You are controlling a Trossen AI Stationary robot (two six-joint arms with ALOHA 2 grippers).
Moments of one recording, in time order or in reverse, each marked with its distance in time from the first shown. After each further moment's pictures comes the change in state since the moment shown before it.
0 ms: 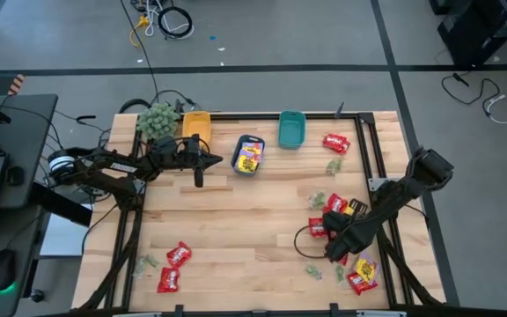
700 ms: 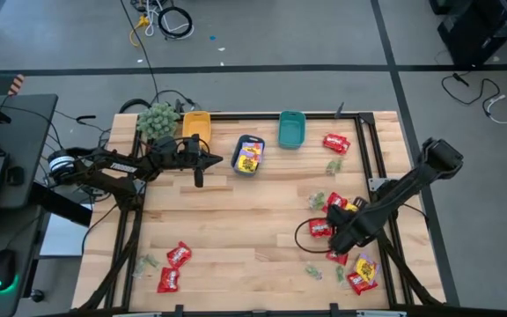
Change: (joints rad) left arm 0.000 0.000 0.000 0.002 0.000 0.001; right arm -0.029 -0.135 0.009 -0.053 -0.066 0.042
